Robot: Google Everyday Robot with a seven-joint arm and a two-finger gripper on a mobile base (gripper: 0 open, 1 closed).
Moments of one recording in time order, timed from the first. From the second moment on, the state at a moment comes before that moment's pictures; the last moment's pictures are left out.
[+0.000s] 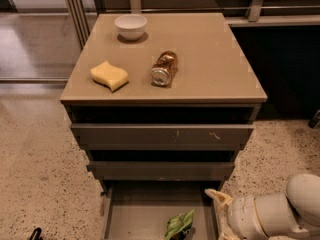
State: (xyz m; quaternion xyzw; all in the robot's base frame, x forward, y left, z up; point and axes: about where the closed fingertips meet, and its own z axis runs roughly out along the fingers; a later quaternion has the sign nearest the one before) arm 0.313 -0.115 0.620 -0.55 0.72 0.32 0.28
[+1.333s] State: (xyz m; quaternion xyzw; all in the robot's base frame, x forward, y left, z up) arm 0.356 -0.111 0.512 -0.49 0.72 0.39 0.30
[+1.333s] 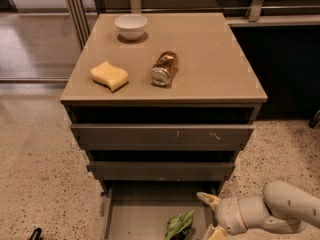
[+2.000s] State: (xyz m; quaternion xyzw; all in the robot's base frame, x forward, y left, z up) arm 0.361 -0.133 0.462 -0.51 0.75 0.33 0.25
